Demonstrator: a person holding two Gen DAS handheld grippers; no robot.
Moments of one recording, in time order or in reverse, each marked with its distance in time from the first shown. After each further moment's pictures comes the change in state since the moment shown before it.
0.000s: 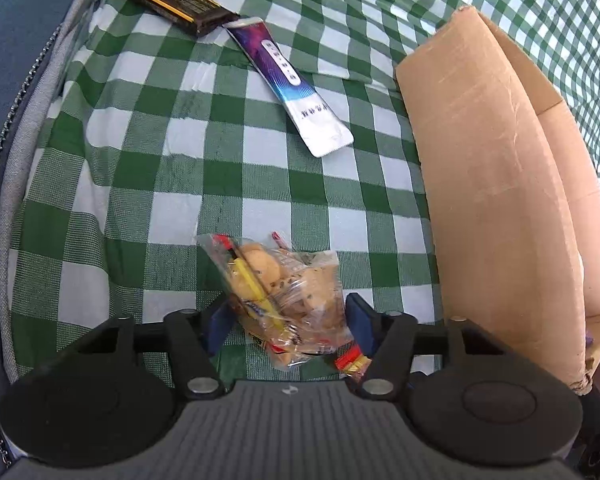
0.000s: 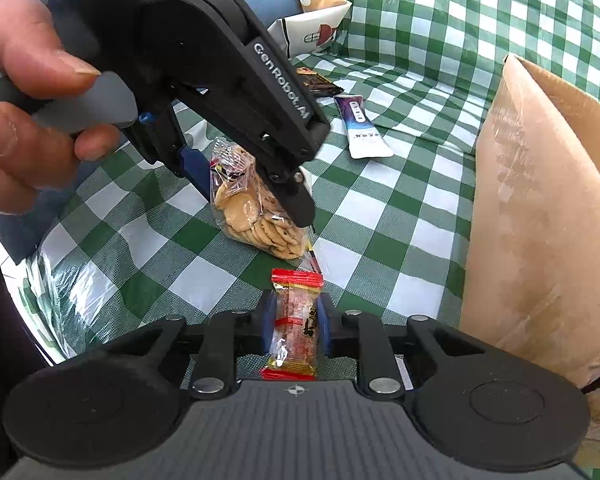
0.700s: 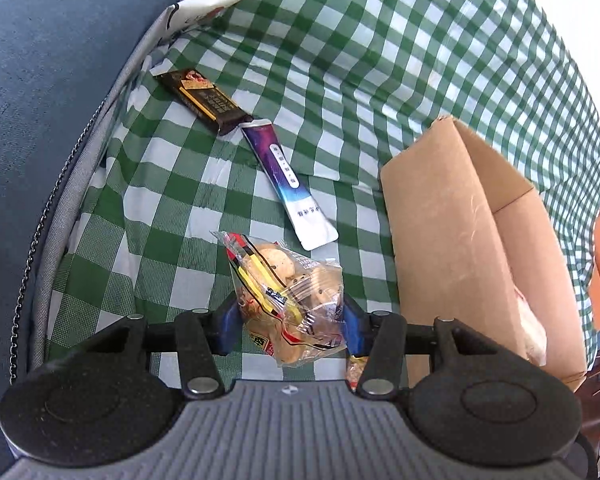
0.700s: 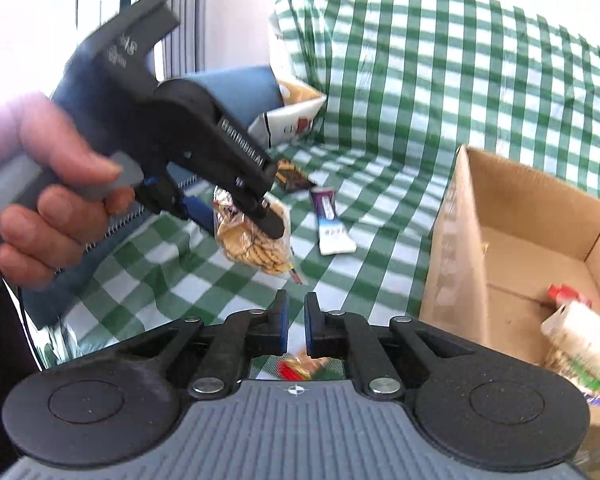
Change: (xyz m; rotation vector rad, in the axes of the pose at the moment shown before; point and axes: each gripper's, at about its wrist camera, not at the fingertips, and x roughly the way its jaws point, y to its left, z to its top) left arm -0.051 0.005 -0.001 -0.087 -0.256 -0.048; right arm -0.067 -0.012 0.016 0.012 -0.214 -0.040
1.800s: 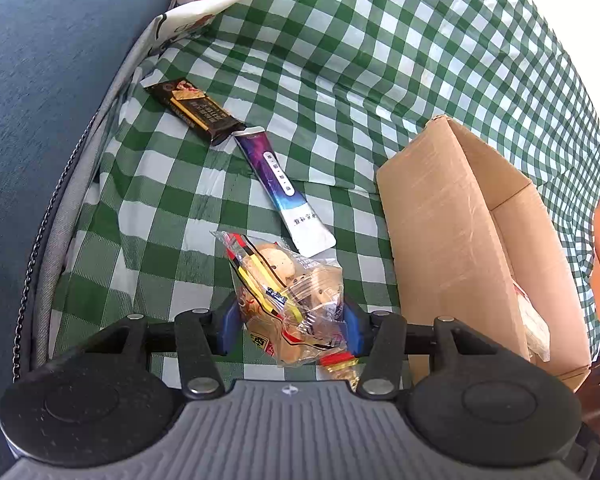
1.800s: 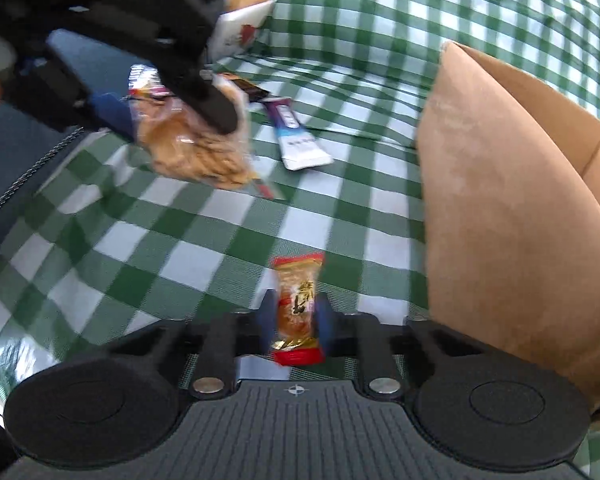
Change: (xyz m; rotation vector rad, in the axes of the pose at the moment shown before) left arm 0.002 -0.004 0.004 0.046 -0.016 0.003; right arm 0.076 0.013 -0.026 0.086 0.214 -0.151
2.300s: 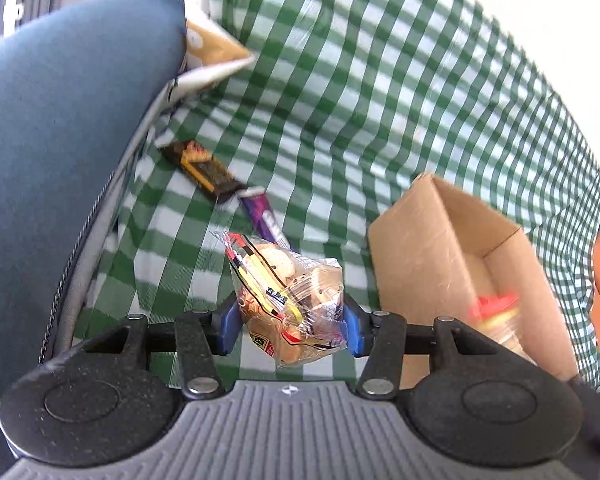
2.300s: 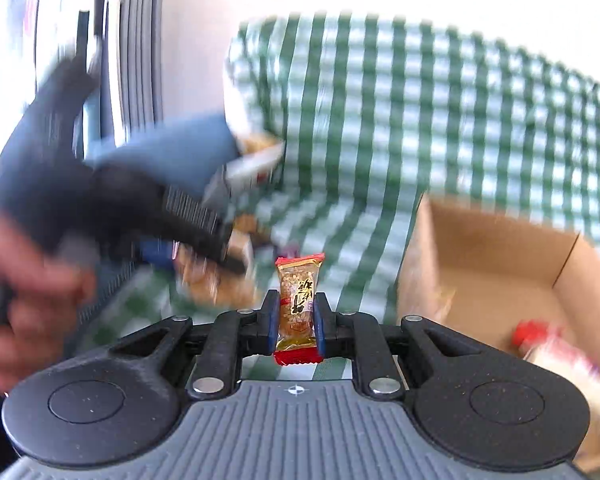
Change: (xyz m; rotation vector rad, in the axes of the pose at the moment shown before) left arm -0.038 -0.012 0.002 -0.011 -0.180 0.017; right arm -0.116 -0.040 0.058 0.032 -0.363 0.064
